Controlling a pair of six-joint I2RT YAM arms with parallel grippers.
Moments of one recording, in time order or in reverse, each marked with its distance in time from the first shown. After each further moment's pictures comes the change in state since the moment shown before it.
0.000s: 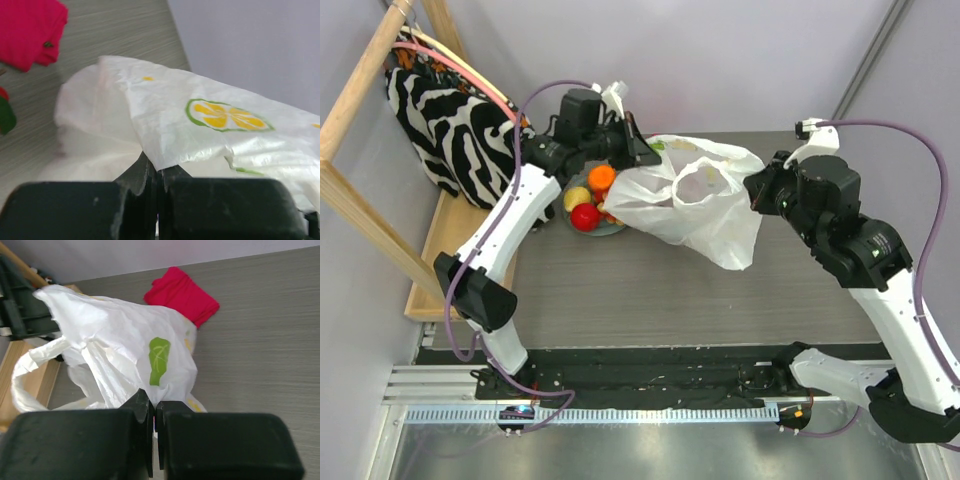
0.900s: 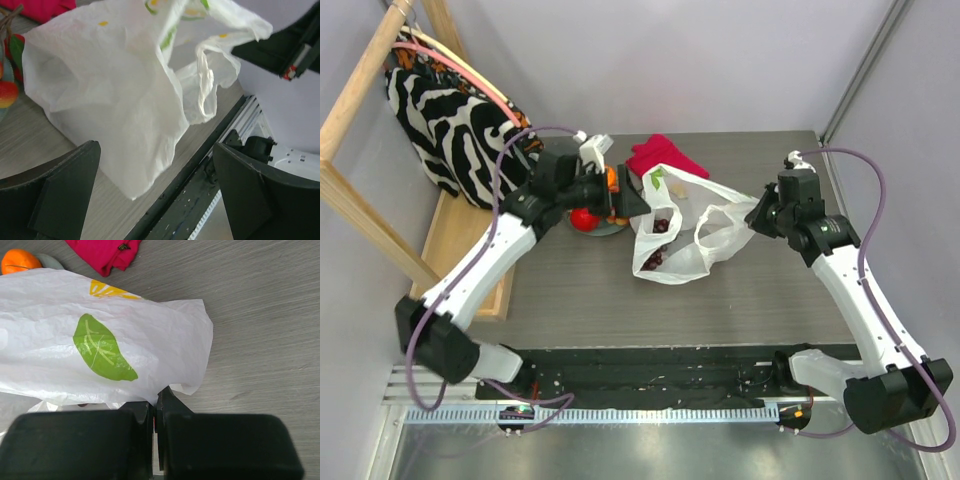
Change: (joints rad) left arm 0.040 -0.306 -0.512 0.157 0.076 0.172; right arm -0.337 0.053 -0.417 0.097 -0.240 0.109
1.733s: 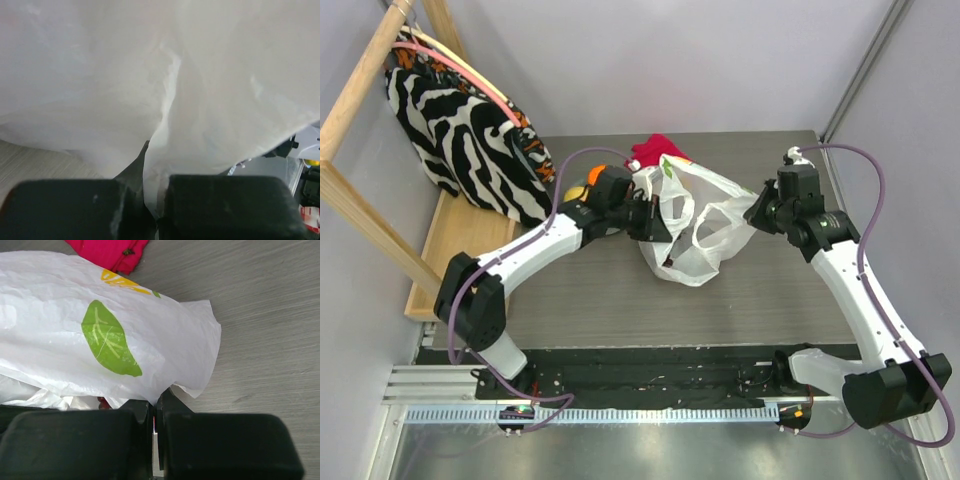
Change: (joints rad) left arm -0.173 0.170 -0.131 0.204 0.011 0.008; right arm -0.002 0.030 0.027 0.002 -0.017 0.005
